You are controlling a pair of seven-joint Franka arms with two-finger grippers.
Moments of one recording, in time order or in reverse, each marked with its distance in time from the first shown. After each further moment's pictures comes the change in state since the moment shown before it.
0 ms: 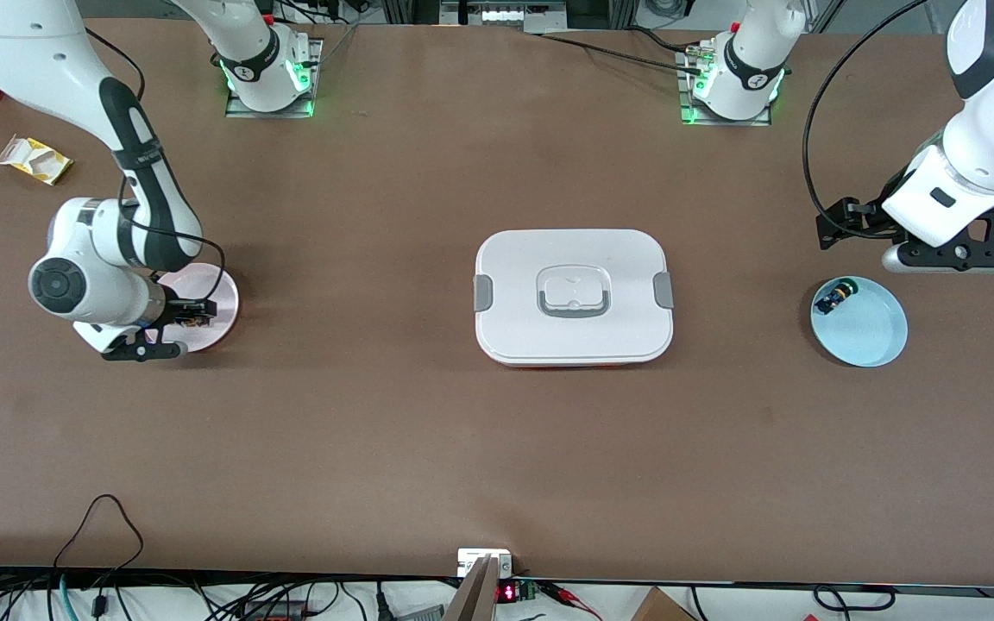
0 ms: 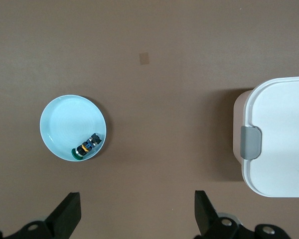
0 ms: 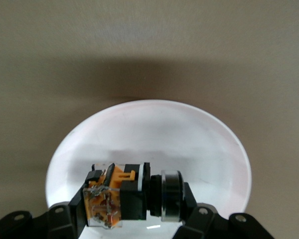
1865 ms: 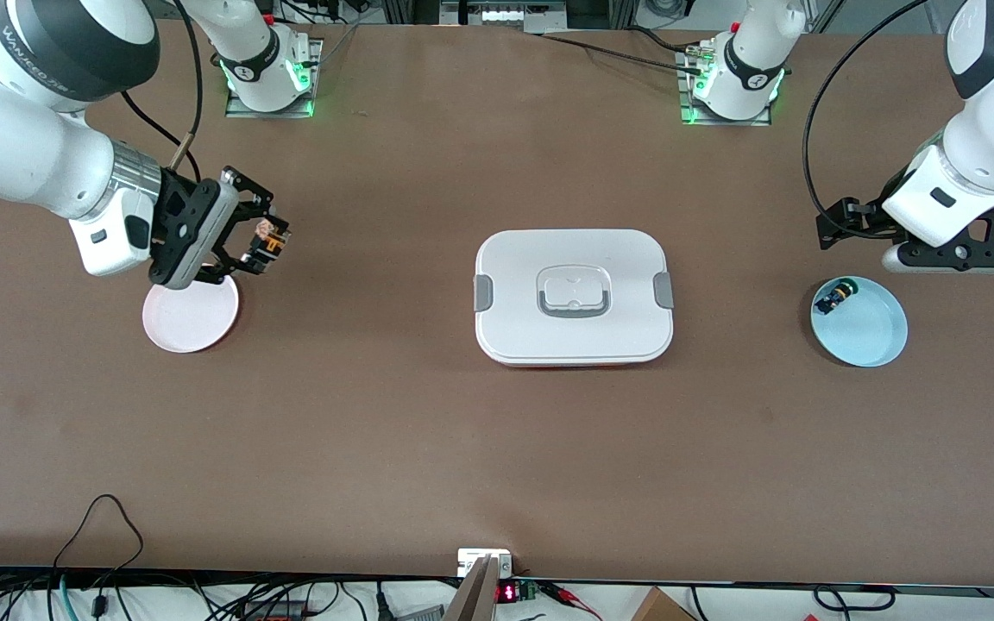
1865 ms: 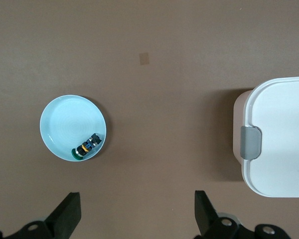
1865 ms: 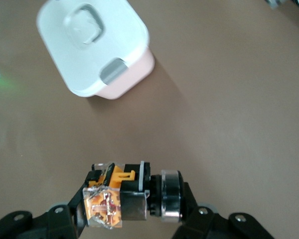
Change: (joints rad) left arm 0.000 0.000 0.000 0.000 0.000 0.000 0.000; right arm 0.161 -0.330 0.131 0.293 0.538 -0.449 -0.850
